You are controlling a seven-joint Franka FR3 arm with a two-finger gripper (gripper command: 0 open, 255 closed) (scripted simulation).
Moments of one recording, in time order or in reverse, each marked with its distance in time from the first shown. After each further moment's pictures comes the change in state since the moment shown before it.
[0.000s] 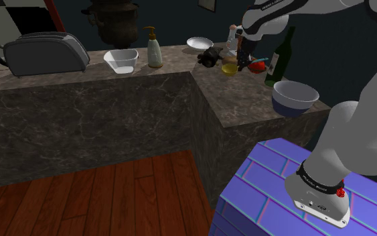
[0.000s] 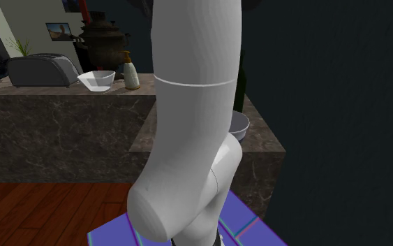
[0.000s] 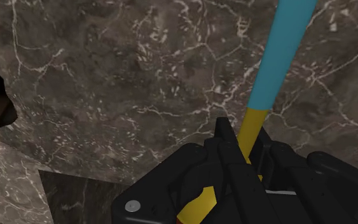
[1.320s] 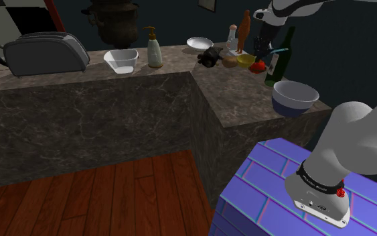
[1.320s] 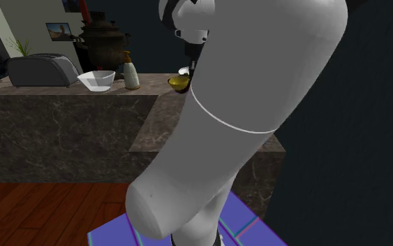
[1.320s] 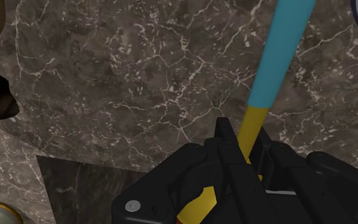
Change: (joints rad) arm -0.076 -0.358 0.092 -0.090 -0.264 -0.195 0.146
